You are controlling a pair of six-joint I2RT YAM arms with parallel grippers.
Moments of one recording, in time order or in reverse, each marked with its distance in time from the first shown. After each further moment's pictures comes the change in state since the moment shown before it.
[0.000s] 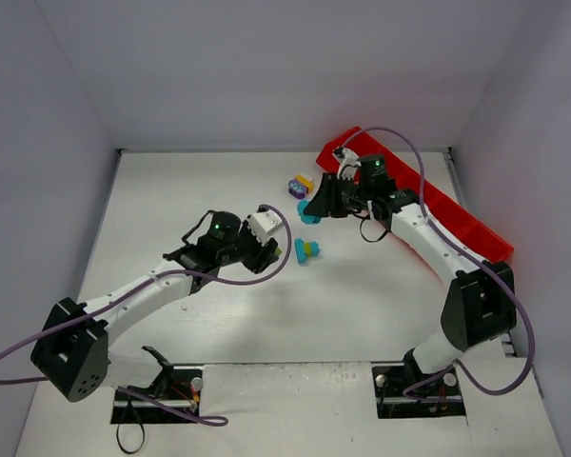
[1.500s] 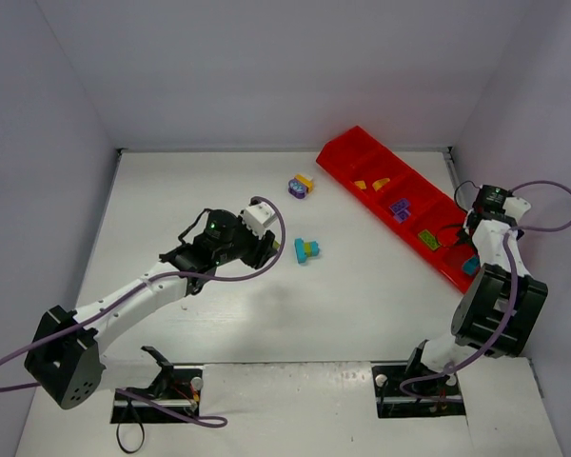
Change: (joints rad) left arm -0.011 -0.050 0.019 -0.023 -0.084 -0.108; right arm -0.774 -0.058 -0.217 -0.180 1.020 -0.013
